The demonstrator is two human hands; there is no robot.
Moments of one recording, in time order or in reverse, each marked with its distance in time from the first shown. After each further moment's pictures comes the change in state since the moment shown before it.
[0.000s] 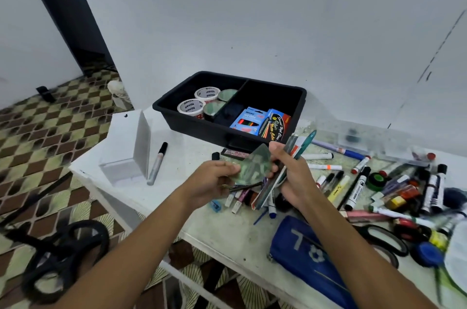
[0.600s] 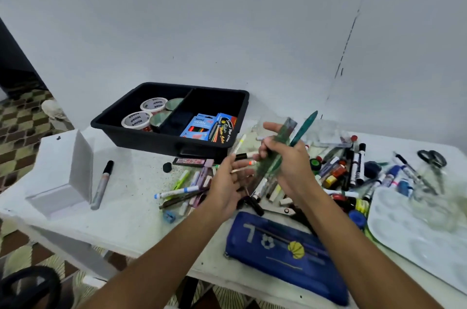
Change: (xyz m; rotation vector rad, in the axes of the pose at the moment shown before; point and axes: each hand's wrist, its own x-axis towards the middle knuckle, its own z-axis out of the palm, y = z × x) left_hand 0.012 -0.008 0.138 -0.308 0.030 -0.040; right_hand -0.043 -0.066 -0.049 -0.085 0.024 -0.330
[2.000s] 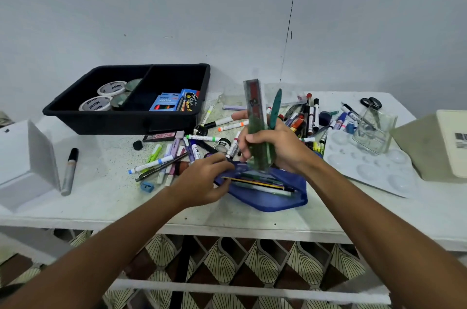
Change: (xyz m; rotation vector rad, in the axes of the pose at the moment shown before) left_hand -0.023 -0.036 -0.055 1.428 -0.601 1.171; right_hand -0.074 -0.013 -0.041 -0.226 -0.365 0.055
